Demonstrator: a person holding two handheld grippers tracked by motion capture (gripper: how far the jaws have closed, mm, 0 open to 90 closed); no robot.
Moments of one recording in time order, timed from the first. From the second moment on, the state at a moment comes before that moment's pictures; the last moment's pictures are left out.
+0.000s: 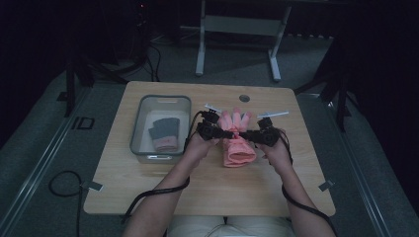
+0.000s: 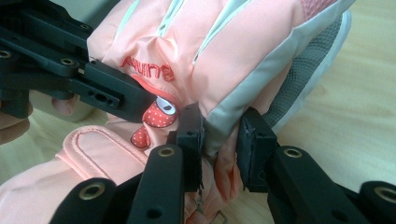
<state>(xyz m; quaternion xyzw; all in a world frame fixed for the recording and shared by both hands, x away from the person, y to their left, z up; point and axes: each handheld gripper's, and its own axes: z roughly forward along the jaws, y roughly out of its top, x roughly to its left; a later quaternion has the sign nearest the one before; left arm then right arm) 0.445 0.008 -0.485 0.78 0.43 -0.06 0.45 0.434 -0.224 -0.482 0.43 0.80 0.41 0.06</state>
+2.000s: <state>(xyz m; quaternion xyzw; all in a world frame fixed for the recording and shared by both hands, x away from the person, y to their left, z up) 0.415 0.224 -0.395 0.72 0.53 0.06 0.44 0.467 0.006 -0.398 0.30 0.84 0.44 0.05</state>
